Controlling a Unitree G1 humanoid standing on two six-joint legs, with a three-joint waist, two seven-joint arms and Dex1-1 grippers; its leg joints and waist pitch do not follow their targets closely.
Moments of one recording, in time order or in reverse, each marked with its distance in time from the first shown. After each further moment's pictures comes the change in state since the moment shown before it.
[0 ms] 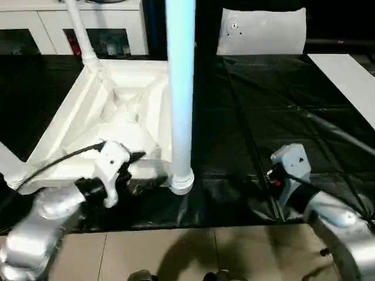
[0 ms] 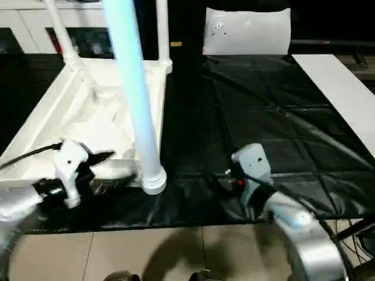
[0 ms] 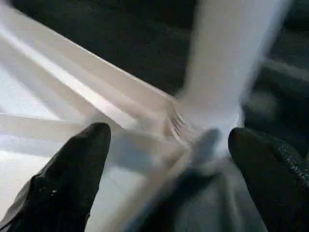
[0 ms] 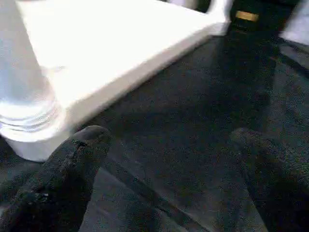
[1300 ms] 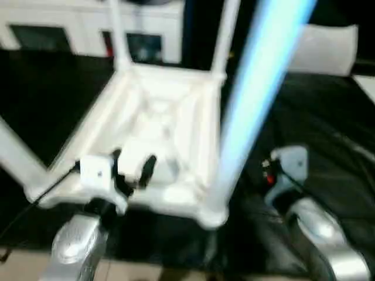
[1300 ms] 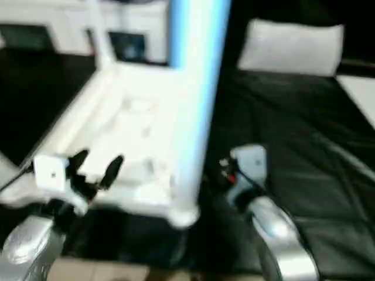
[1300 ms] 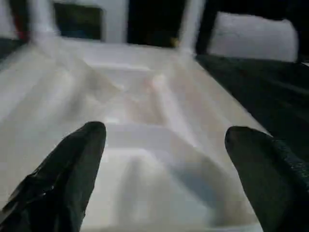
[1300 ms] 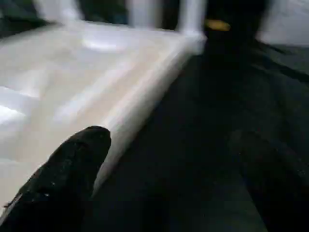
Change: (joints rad) left arm 0.286 -0.496 0.032 -0.259 0.112 -0.084 0.580; right arm 0.095 0.252 -0.021 -0.042 -0.075 0.014 -0.349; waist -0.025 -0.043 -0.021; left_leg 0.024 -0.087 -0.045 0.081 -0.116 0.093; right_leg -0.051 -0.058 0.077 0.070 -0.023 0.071
